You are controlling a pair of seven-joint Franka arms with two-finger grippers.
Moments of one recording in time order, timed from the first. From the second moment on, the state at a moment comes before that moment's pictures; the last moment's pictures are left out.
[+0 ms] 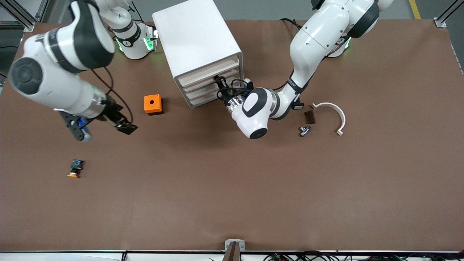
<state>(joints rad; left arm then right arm) -0.55 0.87 -0.26 -1.44 -0.97 1.64 -2.44 0.42 0.16 -0.14 -1.70 0.16 1.77 1.17</state>
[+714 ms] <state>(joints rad) -0.37 0.87 -0.22 -1.37 -0.97 1.65 -2.31 0.65 0.17 -0.14 -1.71 0.16 1.86 1.46</state>
